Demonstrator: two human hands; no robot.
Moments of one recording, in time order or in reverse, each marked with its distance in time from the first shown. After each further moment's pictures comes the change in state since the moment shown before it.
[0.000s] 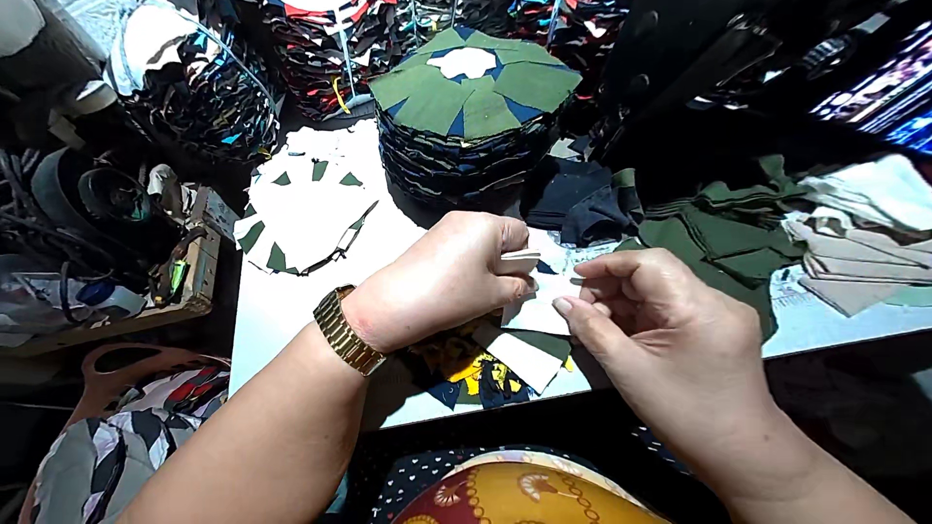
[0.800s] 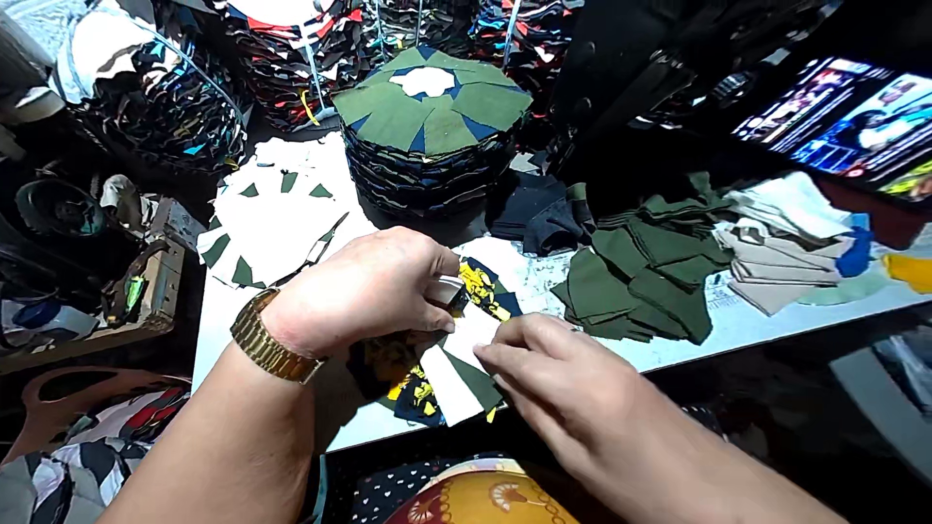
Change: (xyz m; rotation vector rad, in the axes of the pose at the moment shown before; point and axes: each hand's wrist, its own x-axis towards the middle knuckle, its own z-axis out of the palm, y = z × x) left_hand -0.007 -0.003 -0.026 0.370 -0.229 -0.107; right_hand -0.016 -0.015 -0.008 -0.178 -0.336 -0.312
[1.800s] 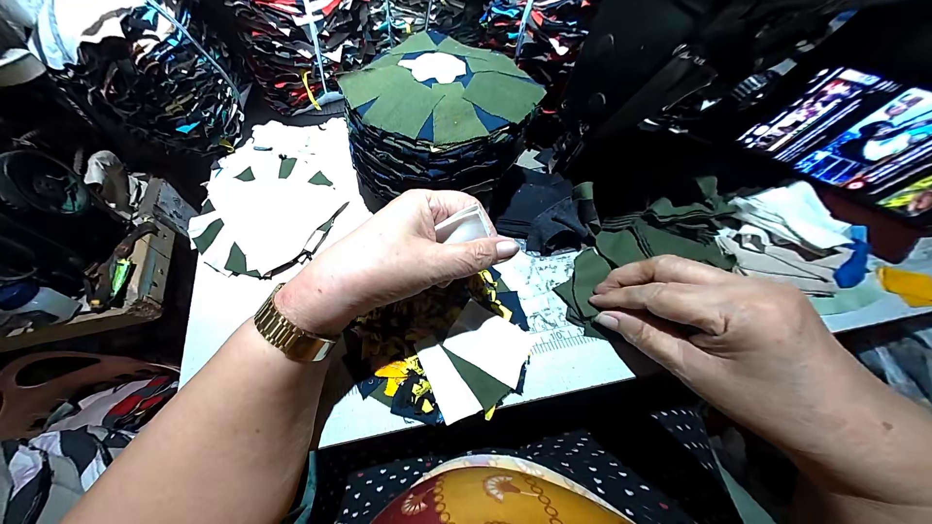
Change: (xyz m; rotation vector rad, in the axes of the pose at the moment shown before) left_hand 0.011 -0.003 0.012 -0.839 0.263 0.150; right_hand -0.009 0.073 -0.057 -0.106 0.032 0.080
